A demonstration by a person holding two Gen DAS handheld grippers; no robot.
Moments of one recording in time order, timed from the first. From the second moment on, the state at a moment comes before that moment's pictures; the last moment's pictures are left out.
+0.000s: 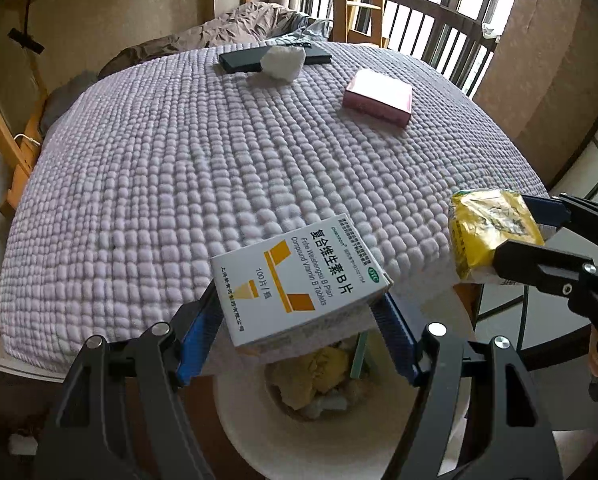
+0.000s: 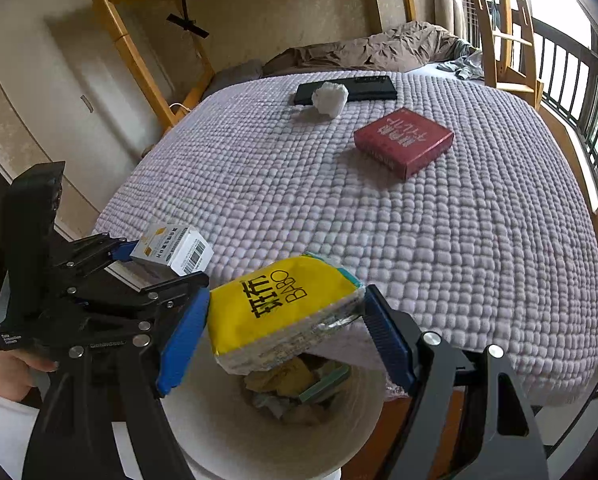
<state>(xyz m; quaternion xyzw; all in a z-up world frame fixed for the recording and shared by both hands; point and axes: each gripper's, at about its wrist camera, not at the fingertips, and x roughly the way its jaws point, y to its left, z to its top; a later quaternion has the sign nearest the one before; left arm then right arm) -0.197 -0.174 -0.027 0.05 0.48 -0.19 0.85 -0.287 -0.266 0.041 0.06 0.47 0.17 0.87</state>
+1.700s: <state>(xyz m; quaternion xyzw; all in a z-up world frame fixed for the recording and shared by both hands) -0.247 -0.183 -0.108 0.10 0.56 -0.21 0.80 -0.322 -0.250 -0.035 0.07 0.55 0.17 0.82</state>
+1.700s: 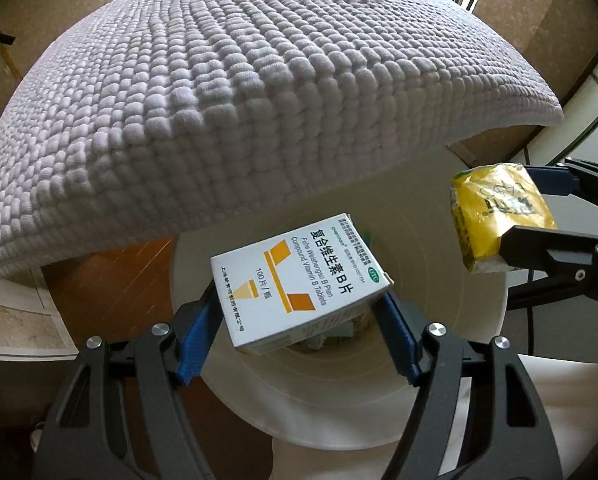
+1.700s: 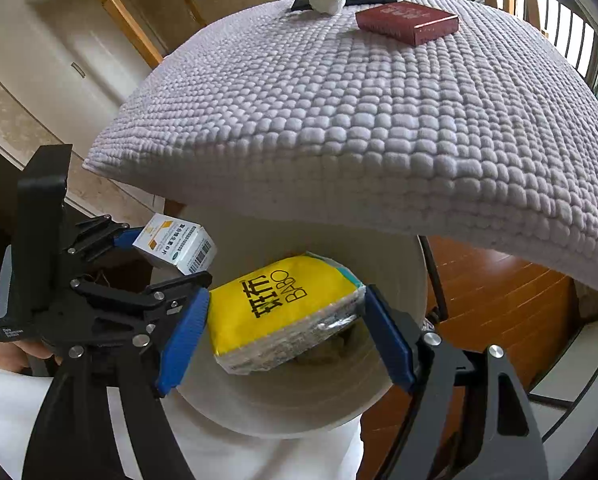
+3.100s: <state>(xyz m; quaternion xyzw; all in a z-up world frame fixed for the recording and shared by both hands) -0.044 -0.199 0.004 0.06 0.40 -0.20 0.89 -0.144 -0.292 0.025 -0.01 0.40 0.02 0.92</state>
